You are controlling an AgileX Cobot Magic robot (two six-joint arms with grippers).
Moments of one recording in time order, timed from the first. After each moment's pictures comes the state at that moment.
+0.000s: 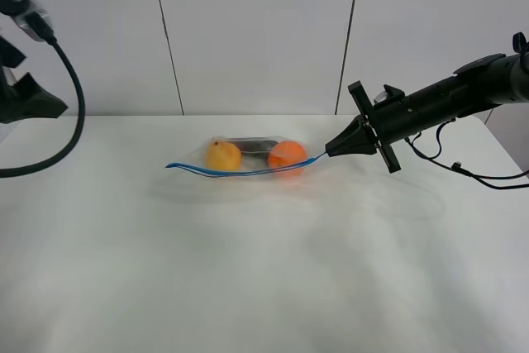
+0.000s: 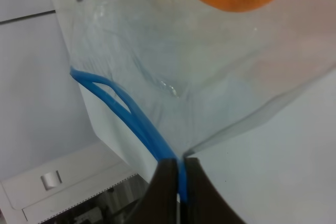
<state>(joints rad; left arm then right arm) 0.01 1.27 -1.17 -0.20 0.77 0.99 -0.04 2.10 -1.41 1.09 1.21 -0.35</state>
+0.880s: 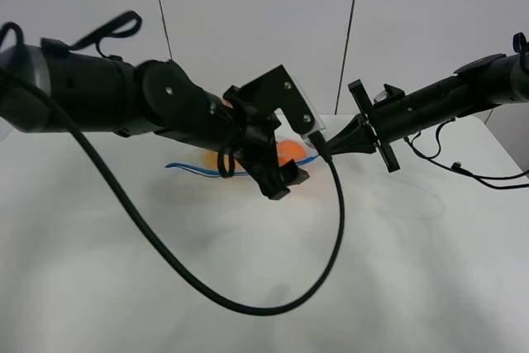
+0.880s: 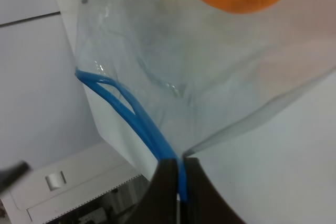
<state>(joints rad) -0.70 1.78 -1.17 -0.55 0.14 1.09 -0.04 2.10 -1.41 1.10 1.21 -0.36</state>
